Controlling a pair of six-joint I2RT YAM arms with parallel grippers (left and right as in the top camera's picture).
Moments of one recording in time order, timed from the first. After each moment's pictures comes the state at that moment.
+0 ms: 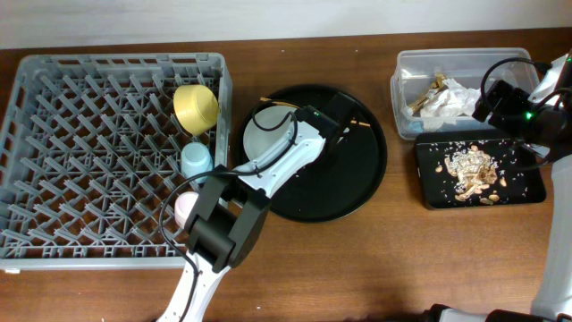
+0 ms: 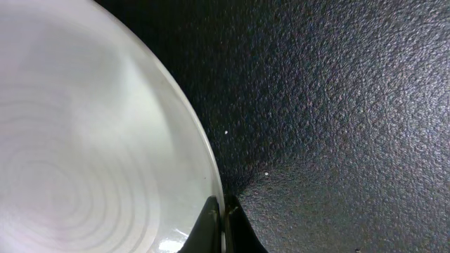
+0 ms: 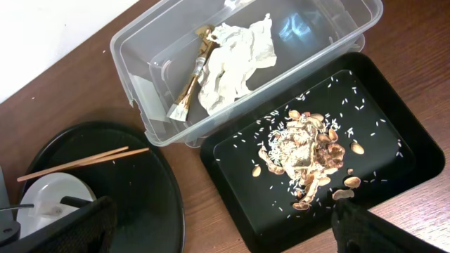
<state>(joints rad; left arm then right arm) -0.69 2.35 1.91 -0.97 -0.14 0.02 -0.35 1.46 1.60 -1.09 -0.13 0.26</state>
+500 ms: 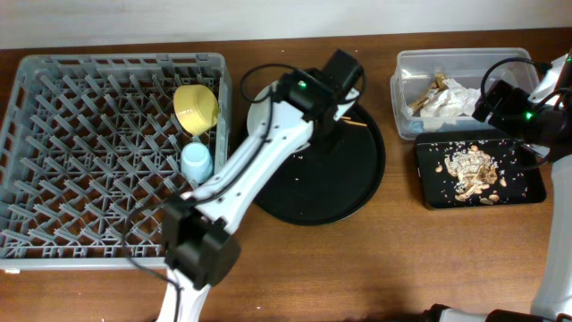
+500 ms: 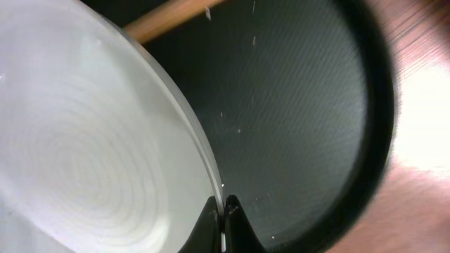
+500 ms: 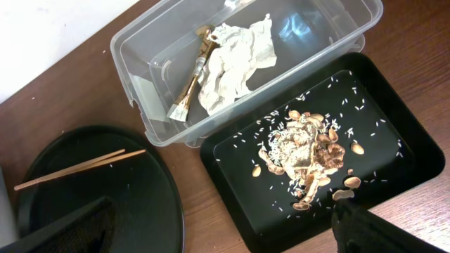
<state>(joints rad) -0.69 2.17 2.21 -1.27 -0.05 0.02 -0.35 1.46 1.60 -1.09 -0.13 0.26</state>
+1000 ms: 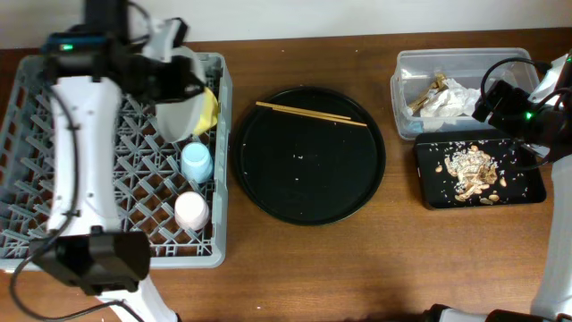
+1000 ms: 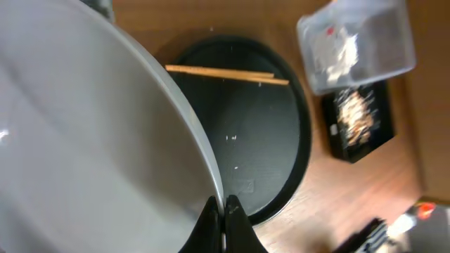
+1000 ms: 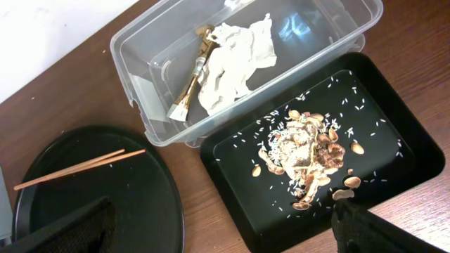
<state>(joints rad) 0.05 1.95 2.22 -1.42 0.62 0.07 -0.35 1.46 1.60 -1.09 -0.13 0.26</state>
